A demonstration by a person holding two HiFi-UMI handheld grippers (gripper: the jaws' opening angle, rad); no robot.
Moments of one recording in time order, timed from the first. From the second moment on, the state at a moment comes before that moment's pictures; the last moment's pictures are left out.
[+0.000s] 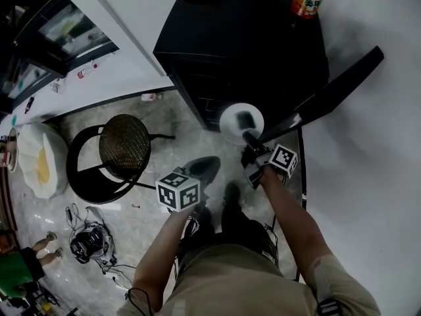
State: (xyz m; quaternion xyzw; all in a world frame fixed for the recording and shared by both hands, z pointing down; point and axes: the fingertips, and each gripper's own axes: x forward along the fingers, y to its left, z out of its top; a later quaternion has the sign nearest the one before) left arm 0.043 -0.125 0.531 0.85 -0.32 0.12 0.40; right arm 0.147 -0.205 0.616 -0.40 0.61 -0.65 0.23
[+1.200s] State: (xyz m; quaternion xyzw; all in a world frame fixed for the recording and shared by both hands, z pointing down) left arm 0.022 -0.124 0.548 0.84 -0.33 0.14 0.41; right arm 0.143 -0.246 0.649 -0.43 0.57 -0.65 0.25
